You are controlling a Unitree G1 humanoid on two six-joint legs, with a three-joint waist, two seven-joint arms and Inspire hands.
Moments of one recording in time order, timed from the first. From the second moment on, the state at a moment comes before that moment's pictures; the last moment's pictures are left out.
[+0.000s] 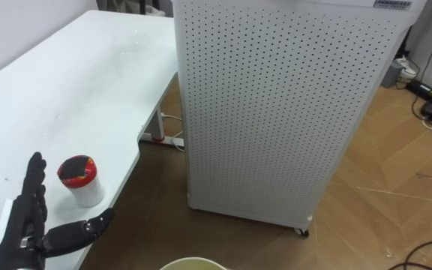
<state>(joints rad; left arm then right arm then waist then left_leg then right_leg) 0.16 0.28 -0.08 0.20 -0.06 -0.35 0.38 0.14 -0.33 0.29 0.53 0.10 -0.13 0.22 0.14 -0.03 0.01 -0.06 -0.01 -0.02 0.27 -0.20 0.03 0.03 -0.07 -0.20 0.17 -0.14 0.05</state>
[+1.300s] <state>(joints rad) 0.10 0.26 -0.09 0.24 -0.13 -0.33 0.50 0.18 -0.33 0.32 0.53 0.10 -0.13 0.20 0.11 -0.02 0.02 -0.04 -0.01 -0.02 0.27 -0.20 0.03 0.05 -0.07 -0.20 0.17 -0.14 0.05</state>
